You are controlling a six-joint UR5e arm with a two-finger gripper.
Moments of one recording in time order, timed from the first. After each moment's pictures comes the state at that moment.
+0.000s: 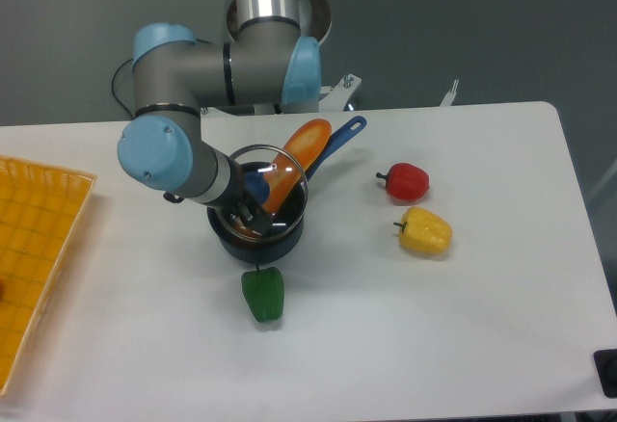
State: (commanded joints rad) arm 2.16 -1.90 -1.49 -1.49 1.77 0.97
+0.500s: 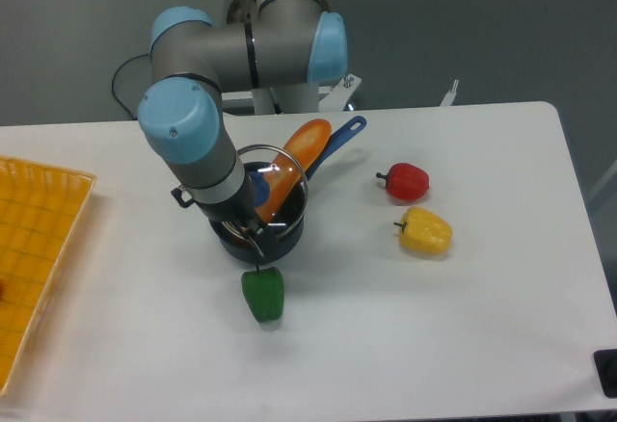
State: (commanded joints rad) arm 2.20 -1.90 -1.48 -1.27 1.68 0.97
